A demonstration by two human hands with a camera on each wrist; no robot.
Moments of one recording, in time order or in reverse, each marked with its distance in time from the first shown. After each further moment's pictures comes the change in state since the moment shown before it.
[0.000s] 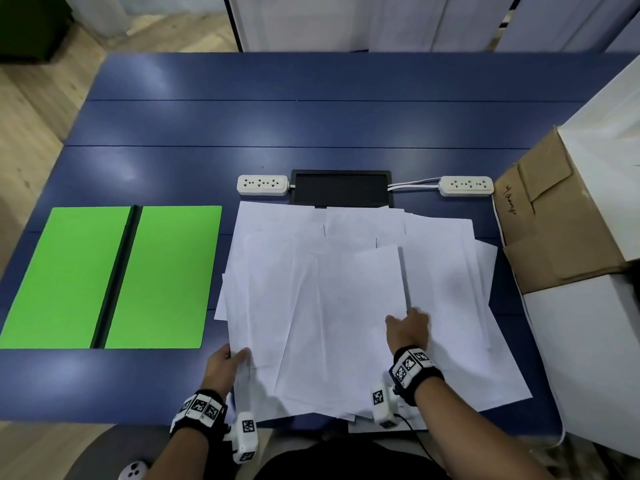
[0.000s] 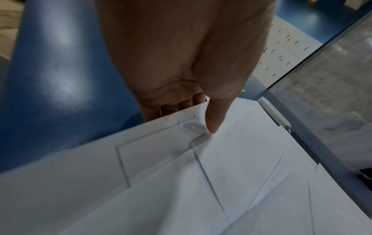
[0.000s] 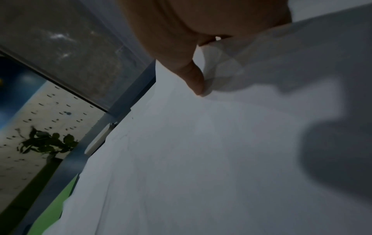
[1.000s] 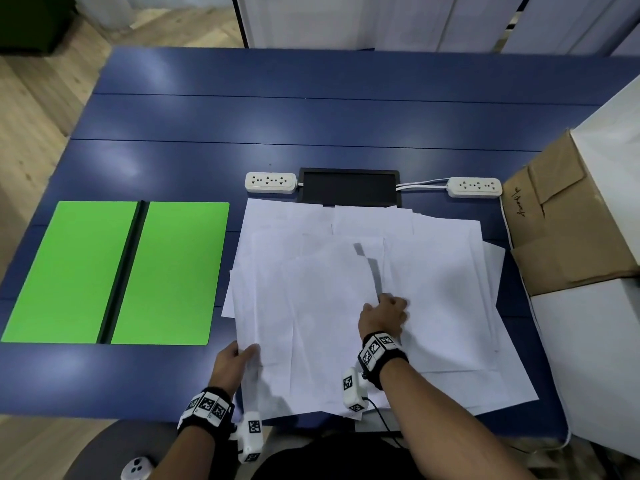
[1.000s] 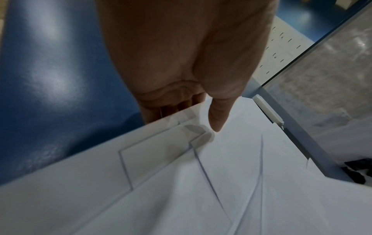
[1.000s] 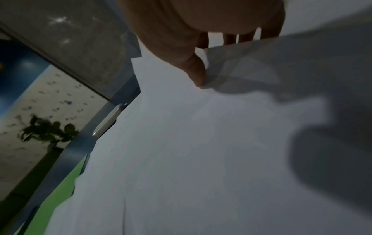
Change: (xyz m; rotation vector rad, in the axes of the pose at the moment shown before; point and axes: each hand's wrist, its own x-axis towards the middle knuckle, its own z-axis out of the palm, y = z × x) left_hand 0.005 -0.007 0.000 -0.030 -0.049 0.021; right_hand -0.030 -0.044 0.051 -0.205 -0.020 -0.104
